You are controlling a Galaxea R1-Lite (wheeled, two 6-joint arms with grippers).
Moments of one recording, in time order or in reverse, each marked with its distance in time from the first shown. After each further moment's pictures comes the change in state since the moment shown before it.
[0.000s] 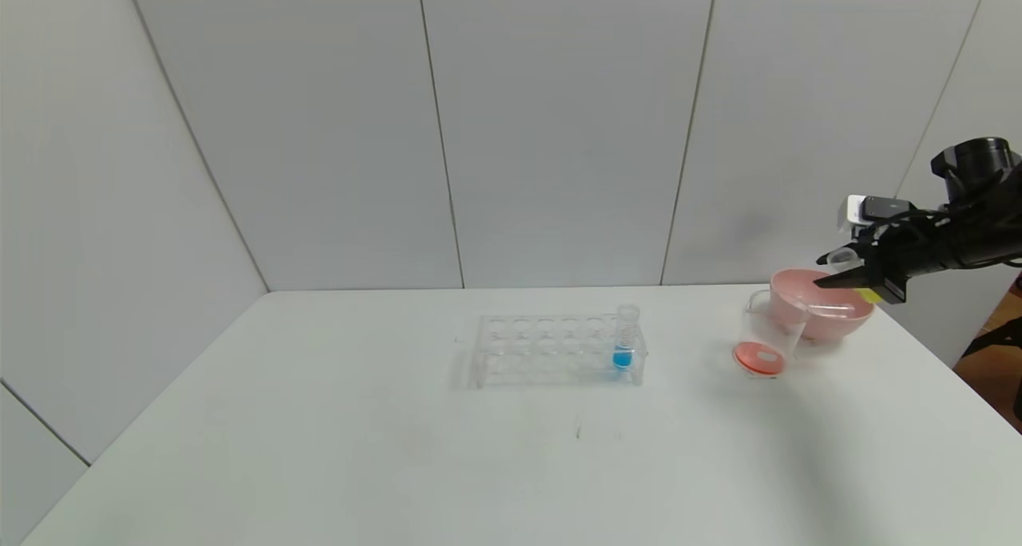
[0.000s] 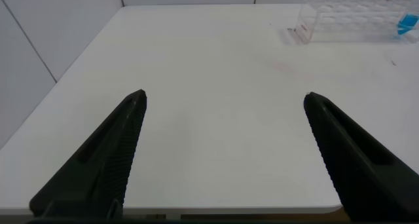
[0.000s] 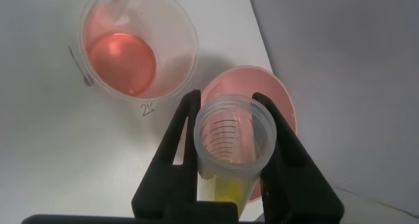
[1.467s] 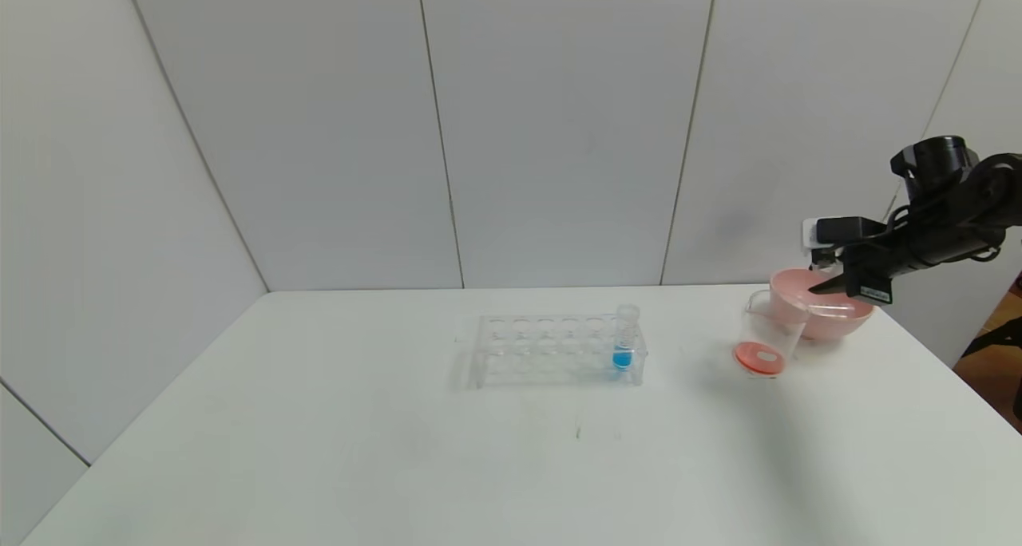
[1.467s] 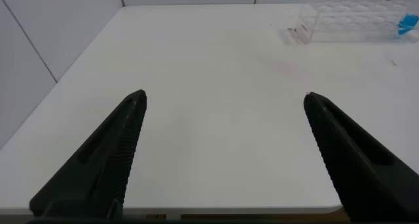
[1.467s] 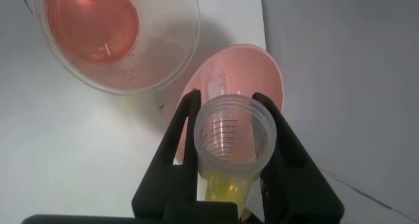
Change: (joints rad) left arm 0.000 0.000 0.000 0.000 0.000 0.000; right arm 0.096 0.004 -0.003 -0.013 -0.294 -0.102
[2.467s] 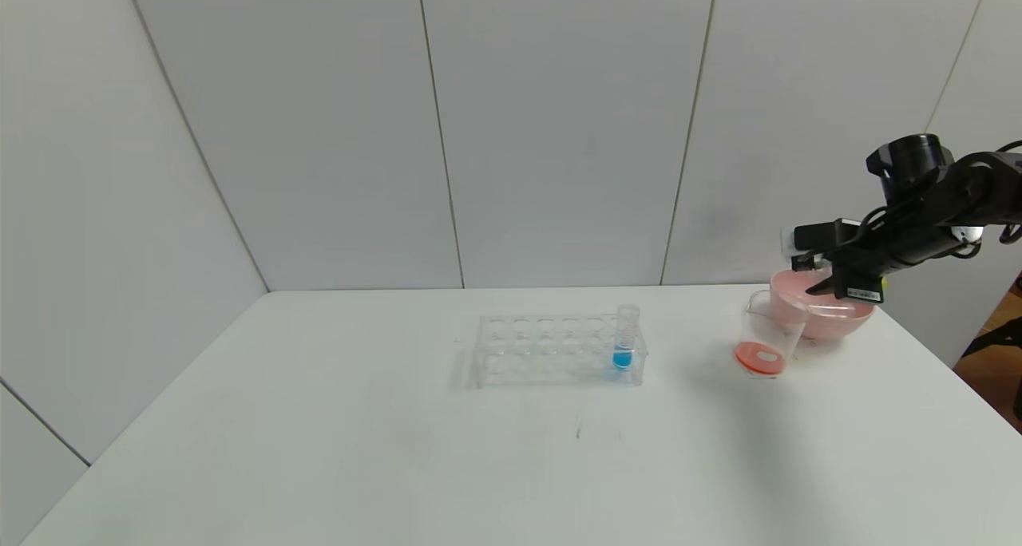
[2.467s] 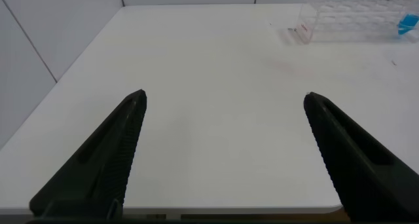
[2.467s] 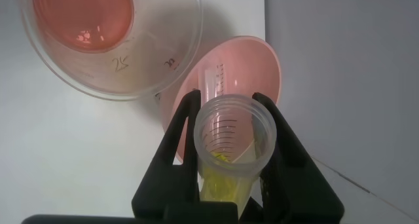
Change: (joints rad) left arm 0.000 0.000 0.000 0.000 0.000 0.000; right arm 0.053 -0.001 0.000 -0.001 -0.166 -0.012
